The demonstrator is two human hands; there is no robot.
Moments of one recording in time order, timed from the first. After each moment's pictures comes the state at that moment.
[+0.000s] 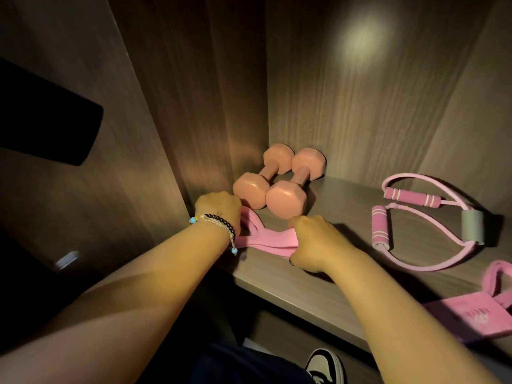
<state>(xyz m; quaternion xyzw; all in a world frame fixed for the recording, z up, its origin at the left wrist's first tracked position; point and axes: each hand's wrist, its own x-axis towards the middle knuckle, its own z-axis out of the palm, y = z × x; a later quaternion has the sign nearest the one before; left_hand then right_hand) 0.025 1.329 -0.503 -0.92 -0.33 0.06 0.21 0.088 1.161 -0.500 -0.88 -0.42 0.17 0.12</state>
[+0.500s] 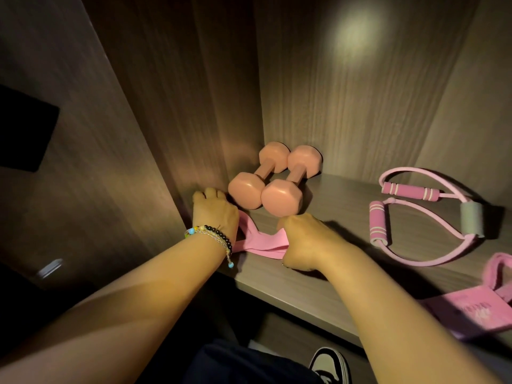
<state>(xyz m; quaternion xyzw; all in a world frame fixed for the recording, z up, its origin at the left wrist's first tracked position) 0.018 1.323 -0.515 -0.89 -0.31 0.05 0.33 0.087 1.166 -0.497 -0.86 -0.45 0.20 0.12</state>
